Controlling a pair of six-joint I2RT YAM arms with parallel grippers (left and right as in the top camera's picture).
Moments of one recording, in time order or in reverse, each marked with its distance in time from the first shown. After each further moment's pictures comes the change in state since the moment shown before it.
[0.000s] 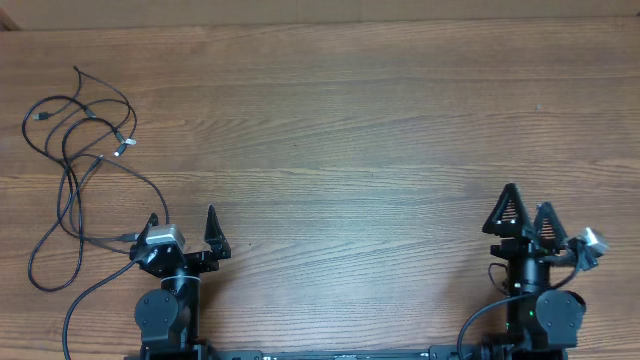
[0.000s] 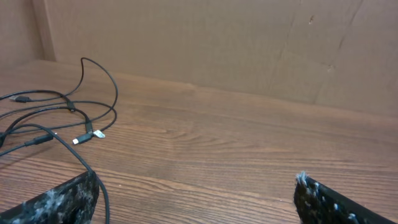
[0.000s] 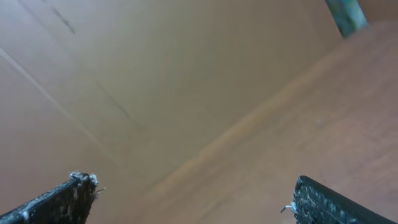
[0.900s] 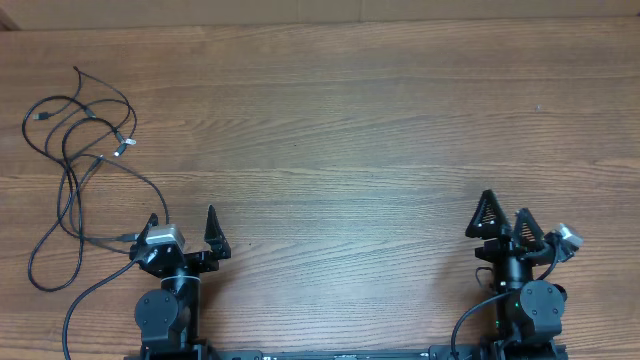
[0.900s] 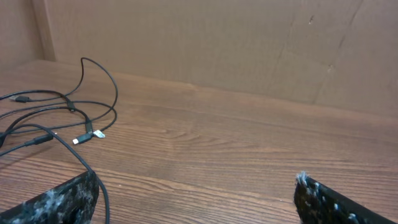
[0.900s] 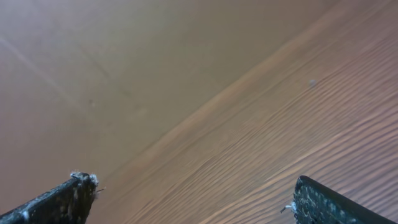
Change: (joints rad) left arm 0.000 0.000 0.000 0.000 0.000 0.000; right arm 0.070 0.000 -0.076 -0.017 0.000 0.000
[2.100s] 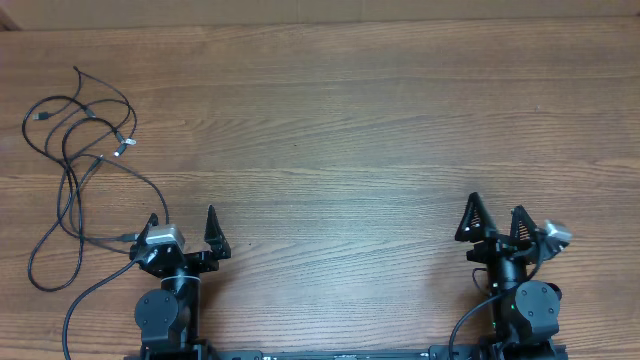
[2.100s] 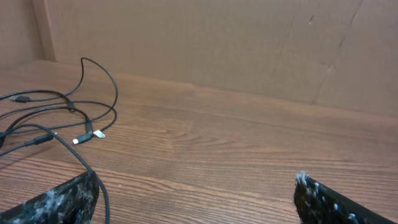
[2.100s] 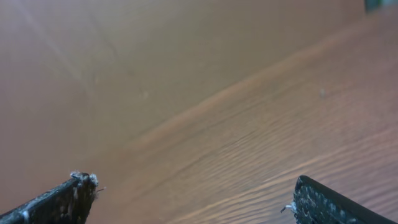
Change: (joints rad) left arm 0.000 0.000 0.000 0.000 0.000 0.000; right arm 0.070 0.000 0.000 0.002 0.023 -0.176
